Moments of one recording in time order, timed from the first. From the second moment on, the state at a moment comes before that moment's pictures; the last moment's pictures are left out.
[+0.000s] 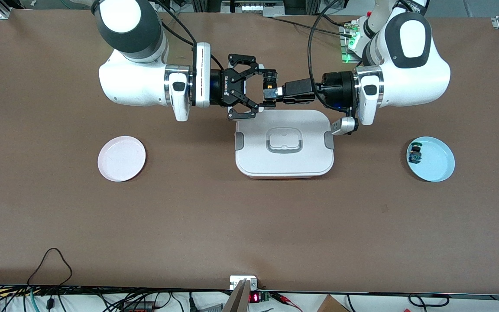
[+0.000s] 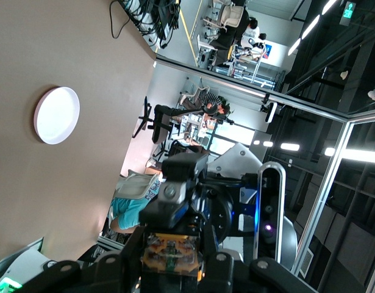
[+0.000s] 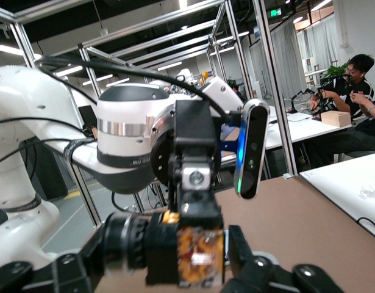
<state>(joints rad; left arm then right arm) 0.00 0.13 -0.44 -1.84 -1.59 2.08 0.06 0.59 0.29 0.00 -1.62 1.67 2.13 -1.63</state>
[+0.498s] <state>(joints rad) 0.06 0.13 -0.44 -1.81 -1.43 1.98 0.06 0.53 0.29 -0.03 -1.63 1.68 2.07 -1.63</state>
